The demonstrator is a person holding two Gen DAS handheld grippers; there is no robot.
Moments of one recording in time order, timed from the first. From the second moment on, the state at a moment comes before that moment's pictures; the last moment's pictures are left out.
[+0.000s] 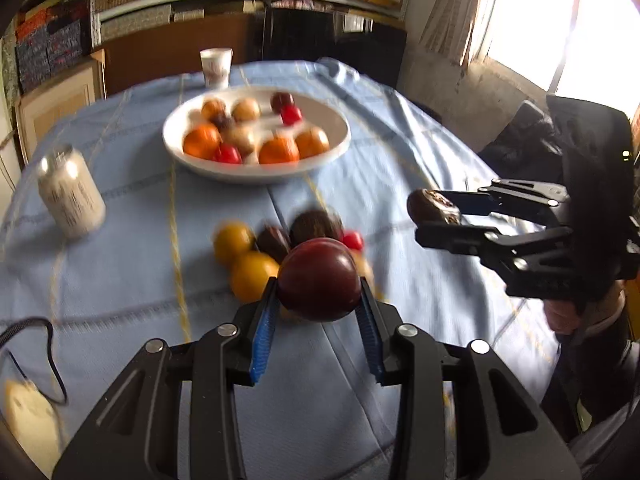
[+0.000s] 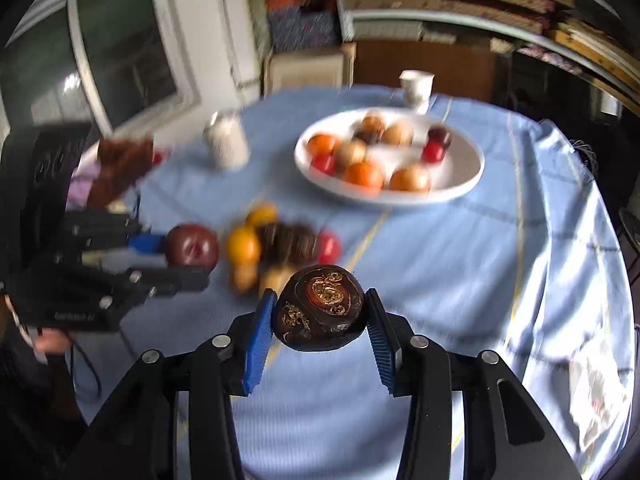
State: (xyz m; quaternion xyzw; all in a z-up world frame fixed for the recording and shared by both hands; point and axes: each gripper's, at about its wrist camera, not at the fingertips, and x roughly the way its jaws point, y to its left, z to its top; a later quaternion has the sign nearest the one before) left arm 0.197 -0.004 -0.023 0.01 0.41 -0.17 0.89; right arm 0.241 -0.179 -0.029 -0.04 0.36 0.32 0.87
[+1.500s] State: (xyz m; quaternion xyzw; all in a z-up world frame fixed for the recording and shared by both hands) left arm 0.214 0.047 -0.036 0.00 0.36 -0.06 0.93; right arm 0.244 -0.144 -0.053 -0.04 0.35 0.39 0.85
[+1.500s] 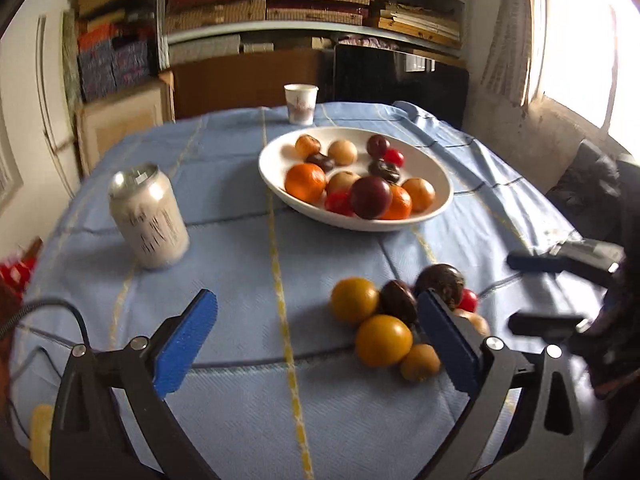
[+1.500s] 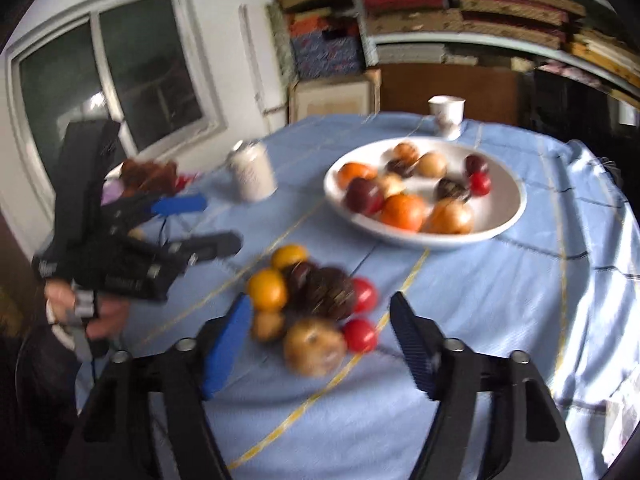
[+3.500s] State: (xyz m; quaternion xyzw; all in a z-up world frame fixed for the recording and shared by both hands) left arm 0.192 -0.024 -0.072 0.10 0.40 -0.20 0.89; right arm 0.254 -0.166 -0.062 0.01 0.39 0.34 0.86
